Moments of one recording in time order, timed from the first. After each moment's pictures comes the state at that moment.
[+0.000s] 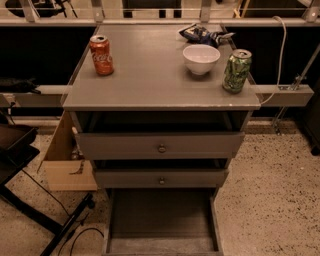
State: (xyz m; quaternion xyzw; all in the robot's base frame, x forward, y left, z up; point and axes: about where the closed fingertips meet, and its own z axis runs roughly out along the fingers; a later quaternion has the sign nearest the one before) arm 0.320 -0.150 0.095 -0.40 0.83 0.33 0.22
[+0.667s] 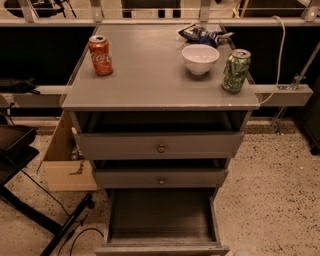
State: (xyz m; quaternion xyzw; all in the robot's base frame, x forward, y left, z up) arm 0.347 -0.148 0.106 -0.41 0.82 0.33 0.24
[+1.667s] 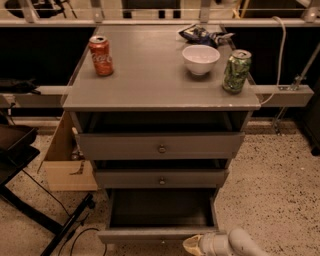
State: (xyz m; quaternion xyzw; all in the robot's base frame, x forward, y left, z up) arm 0.428 -0.129 0.148 -0.43 0.78 0.34 0.30
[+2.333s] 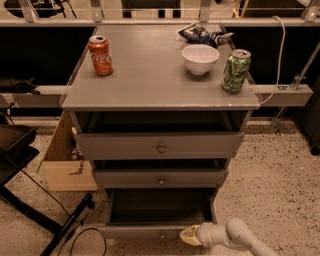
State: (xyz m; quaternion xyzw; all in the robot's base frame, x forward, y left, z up) arm 0.473 -0.118 0.164 -0.44 0.76 0.34 0.33
